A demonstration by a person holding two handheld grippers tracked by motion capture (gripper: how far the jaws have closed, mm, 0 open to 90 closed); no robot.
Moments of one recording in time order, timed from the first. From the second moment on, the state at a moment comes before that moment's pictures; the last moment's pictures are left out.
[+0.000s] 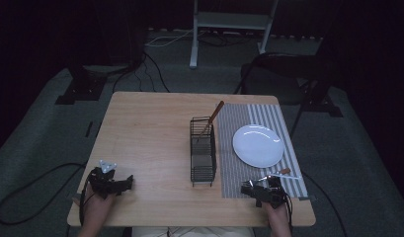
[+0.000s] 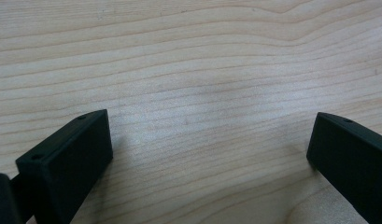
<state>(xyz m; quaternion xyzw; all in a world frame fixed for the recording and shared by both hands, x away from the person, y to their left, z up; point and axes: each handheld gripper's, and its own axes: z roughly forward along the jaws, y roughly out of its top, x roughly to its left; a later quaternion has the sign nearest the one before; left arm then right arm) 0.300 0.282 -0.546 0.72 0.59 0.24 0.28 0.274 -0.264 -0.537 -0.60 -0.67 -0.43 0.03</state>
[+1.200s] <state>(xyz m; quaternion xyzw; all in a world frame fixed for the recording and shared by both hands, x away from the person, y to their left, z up) 0.300 0.282 -0.546 0.72 0.58 0.24 0.28 0.379 -0.215 -0.458 -0.53 -0.69 -0.48 -0.12</state>
